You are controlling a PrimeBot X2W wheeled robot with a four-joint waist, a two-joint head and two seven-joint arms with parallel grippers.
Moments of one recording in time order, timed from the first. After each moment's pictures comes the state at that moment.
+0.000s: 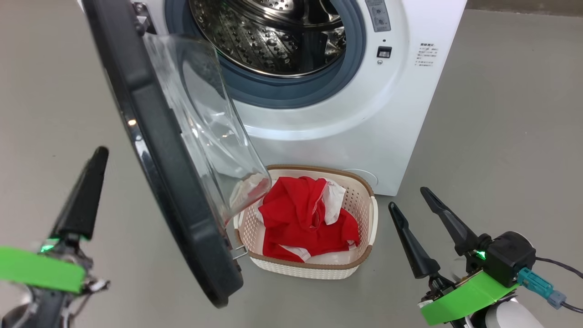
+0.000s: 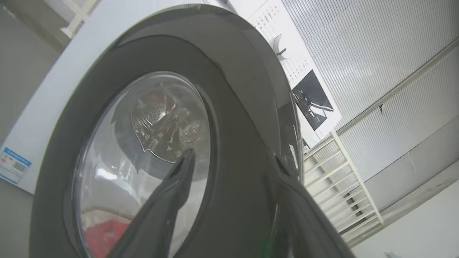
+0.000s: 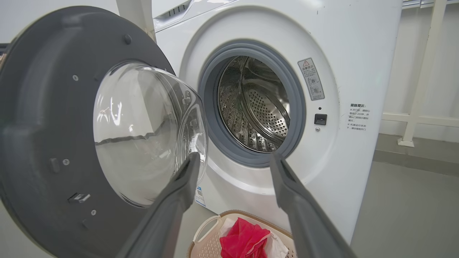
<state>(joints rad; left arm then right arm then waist) -0.21 0.12 0.19 -0.16 -1.21 -0.02 0.31 -0.10 -0.18 0.26 0.08 0.40 0.12 -0.26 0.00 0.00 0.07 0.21</state>
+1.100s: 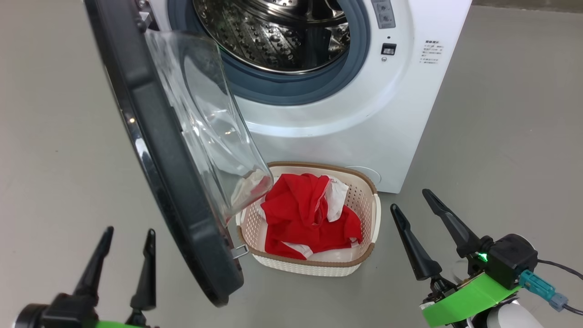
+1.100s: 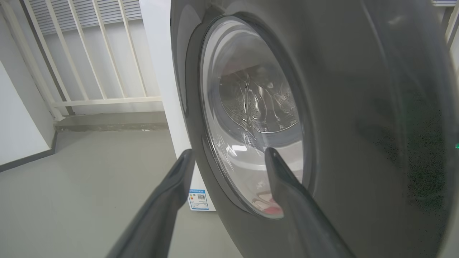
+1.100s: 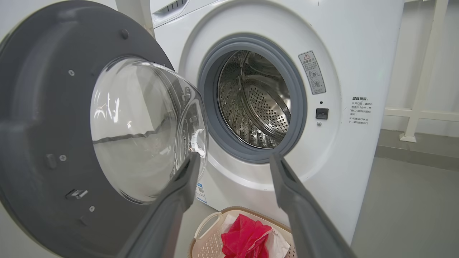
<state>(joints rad) -0.03 0.19 -0.03 0.07 -0.23 -0.03 -0.25 -0.09 -0.18 0.26 0.07 0.40 0.12 -0.26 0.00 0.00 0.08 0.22</state>
